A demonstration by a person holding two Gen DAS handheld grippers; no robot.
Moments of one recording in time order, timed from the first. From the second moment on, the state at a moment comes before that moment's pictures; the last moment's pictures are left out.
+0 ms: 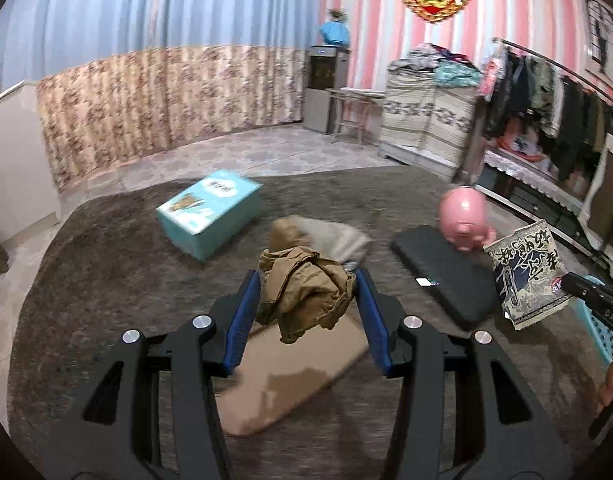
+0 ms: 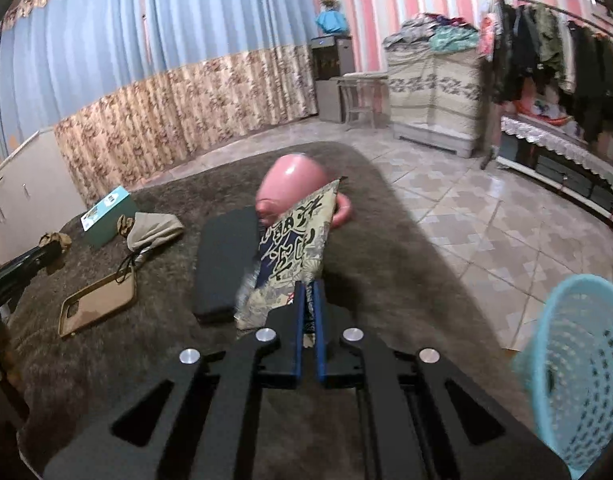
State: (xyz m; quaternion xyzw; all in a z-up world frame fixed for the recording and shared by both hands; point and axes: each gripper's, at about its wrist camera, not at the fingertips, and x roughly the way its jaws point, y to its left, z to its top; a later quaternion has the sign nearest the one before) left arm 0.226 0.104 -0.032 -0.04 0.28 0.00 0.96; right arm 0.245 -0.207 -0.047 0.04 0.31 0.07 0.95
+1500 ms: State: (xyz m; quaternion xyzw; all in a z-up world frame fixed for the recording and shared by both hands) left arm 0.245 -0.364 -0.071 0.11 0.27 -0.39 0.87; right arm 0.099 -0.494 -0.057 0.13 0.28 -0.21 0.93
